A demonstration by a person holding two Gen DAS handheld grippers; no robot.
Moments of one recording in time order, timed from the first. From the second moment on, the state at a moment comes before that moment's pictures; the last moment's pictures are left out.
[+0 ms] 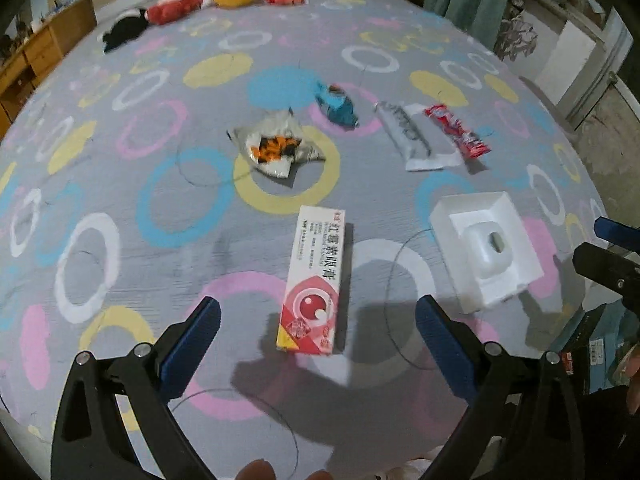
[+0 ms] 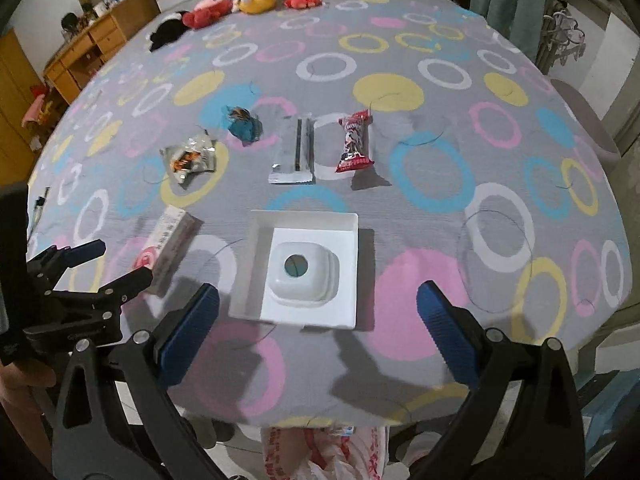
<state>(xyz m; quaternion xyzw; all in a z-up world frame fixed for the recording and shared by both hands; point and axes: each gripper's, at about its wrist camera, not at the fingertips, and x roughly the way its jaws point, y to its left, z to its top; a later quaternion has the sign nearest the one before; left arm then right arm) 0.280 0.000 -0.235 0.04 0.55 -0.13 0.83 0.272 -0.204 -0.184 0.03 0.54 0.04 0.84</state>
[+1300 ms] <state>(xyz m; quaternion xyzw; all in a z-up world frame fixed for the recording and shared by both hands) 0.319 -0.007 -0.293 0.06 0.59 -0.09 0.80 0.330 -0.196 -0.284 0.04 0.63 0.01 0.78</state>
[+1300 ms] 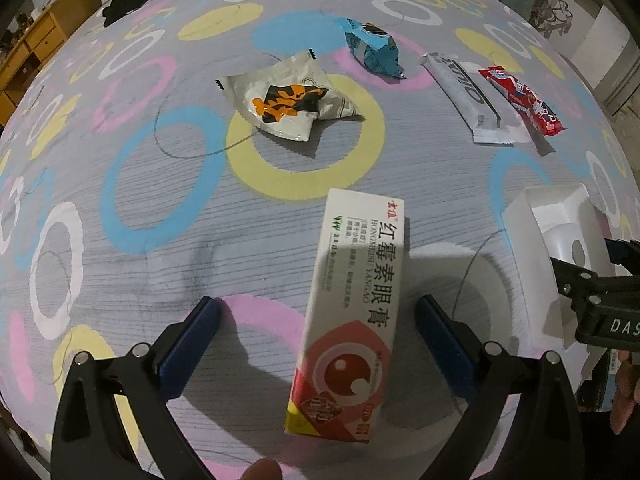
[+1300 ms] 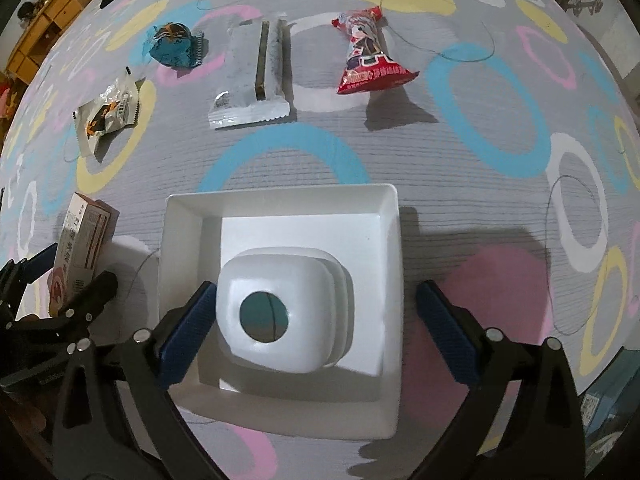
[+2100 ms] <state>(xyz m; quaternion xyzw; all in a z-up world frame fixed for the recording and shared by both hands) 0.295 -0.013 -0.247 0.03 0.54 -0.11 0.83 0.310 -0.193 -0.239 0.02 0.60 0.00 0.80</state>
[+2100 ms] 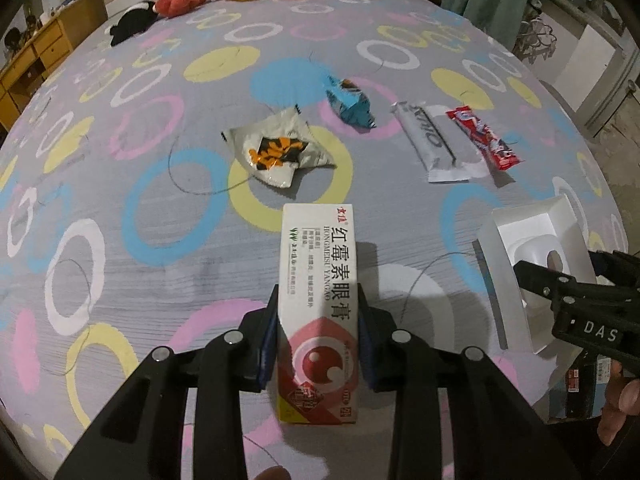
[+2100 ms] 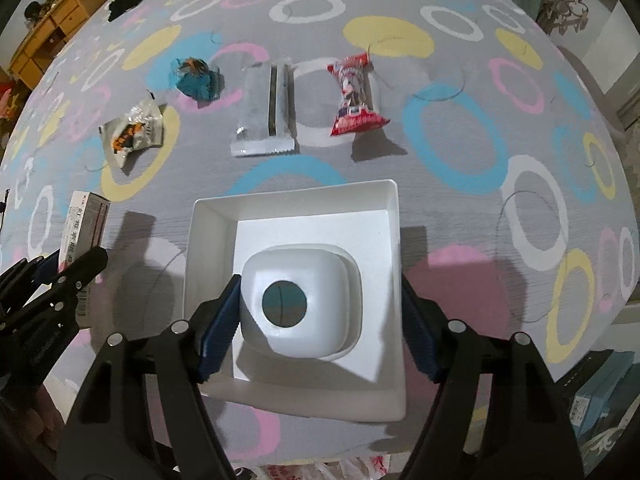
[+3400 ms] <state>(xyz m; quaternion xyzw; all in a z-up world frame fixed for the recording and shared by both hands) 0.120 -0.022 -0.135 0.03 0.45 -0.11 0.89 0.147 -0.215 -0.089 0.05 0.45 0.06 0.89</state>
